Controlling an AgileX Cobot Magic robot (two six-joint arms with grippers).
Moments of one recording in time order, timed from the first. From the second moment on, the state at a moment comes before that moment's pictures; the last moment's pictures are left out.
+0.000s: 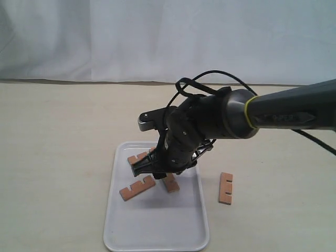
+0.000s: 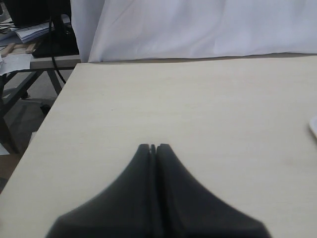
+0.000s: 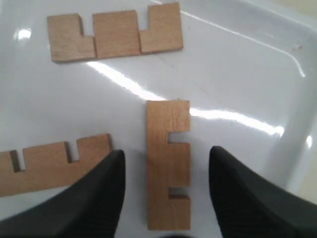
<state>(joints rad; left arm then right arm) 0.05 0.00 0.00 0.07 0.35 0.01 0.51 2.04 -1.31 -0.23 0.58 0.48</state>
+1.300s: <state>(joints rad) 0.05 0.00 0.00 0.07 0.35 0.01 0.28 1.84 -0.93 -0.30 0.47 0.69</state>
